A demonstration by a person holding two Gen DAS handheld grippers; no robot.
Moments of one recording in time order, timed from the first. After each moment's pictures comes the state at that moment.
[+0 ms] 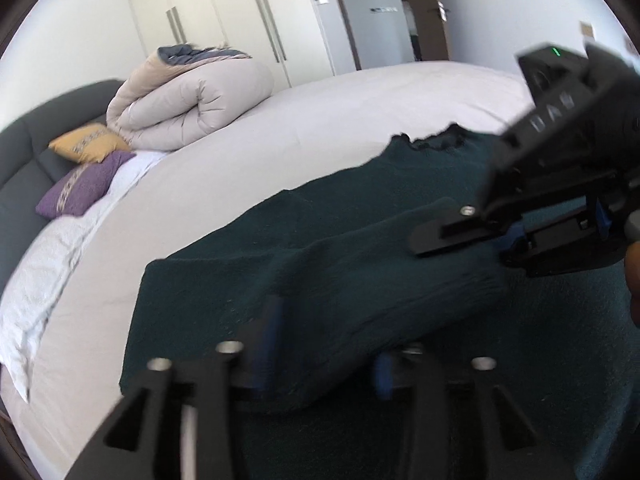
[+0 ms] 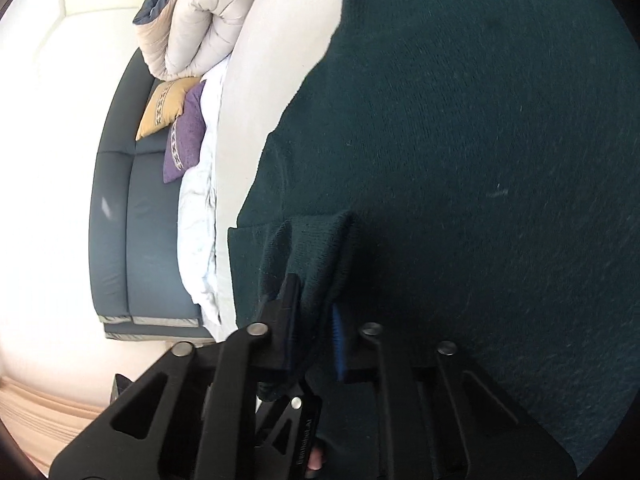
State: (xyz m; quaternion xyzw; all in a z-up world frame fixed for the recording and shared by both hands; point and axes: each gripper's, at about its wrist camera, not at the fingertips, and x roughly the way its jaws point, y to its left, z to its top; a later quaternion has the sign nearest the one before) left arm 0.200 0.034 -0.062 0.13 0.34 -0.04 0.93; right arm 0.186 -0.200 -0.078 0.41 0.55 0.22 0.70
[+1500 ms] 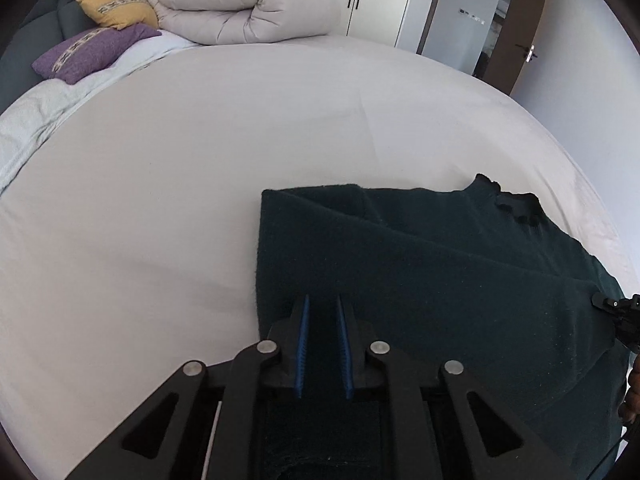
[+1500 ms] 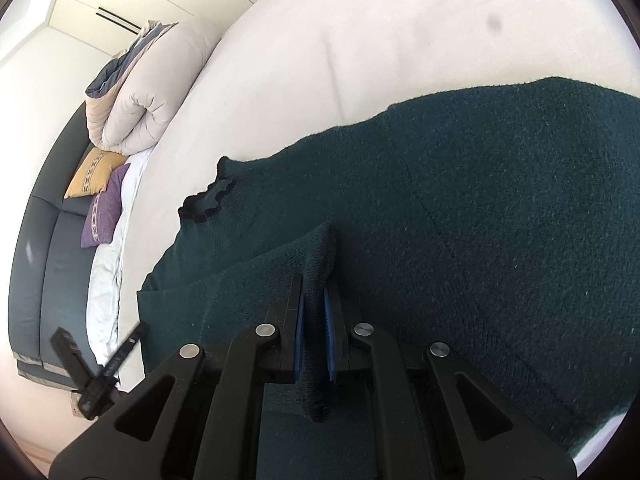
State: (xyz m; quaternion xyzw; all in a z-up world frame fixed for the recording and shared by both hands) left arm 0.298 0.092 -0.077 -0.08 0.44 -0.01 0.89; right arm 0.219 -0.400 -0.039 0.31 0.49 0.05 0.81
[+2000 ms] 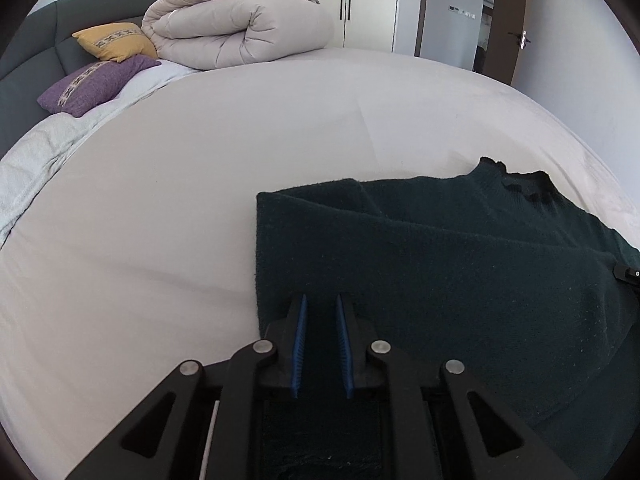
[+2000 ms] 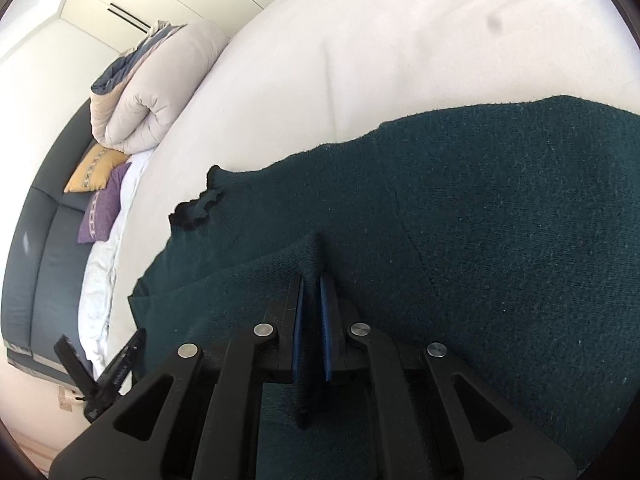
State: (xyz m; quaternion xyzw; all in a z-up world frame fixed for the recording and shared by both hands) left arm 0.291 0.073 -0.085 -0.02 0.42 0.01 0.91; right arm 0.201 -0.420 -0.054 0.30 0.47 0.06 0.83
